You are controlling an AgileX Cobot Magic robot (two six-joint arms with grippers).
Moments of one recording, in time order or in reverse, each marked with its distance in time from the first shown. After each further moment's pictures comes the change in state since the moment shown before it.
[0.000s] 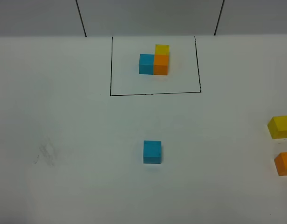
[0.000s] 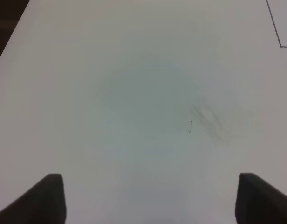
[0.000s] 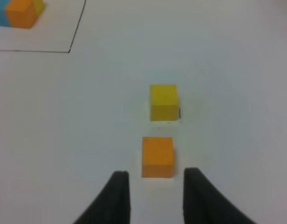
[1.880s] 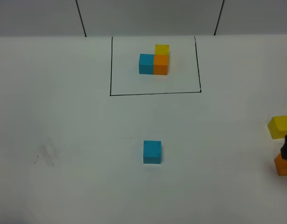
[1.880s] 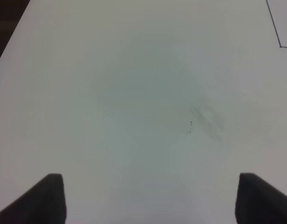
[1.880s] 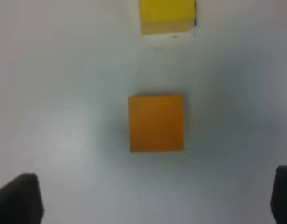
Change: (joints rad) left arm 0.000 0.000 0.000 0.000 -0.002 0.002; right arm 0.000 1.154 -0.101 -0.037 -0.349 0.062
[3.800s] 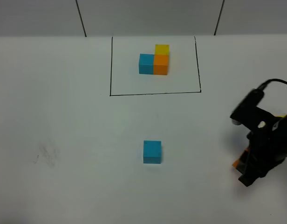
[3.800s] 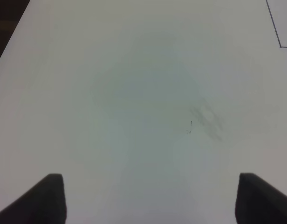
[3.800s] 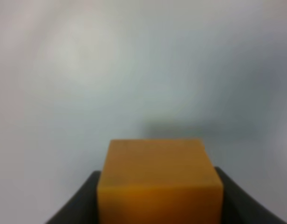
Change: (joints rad) left arm 0.000 0.000 0.000 0.000 0.000 0.001; right arm 0.301 0.384 -0.105 0.237 -0.105 -0.762
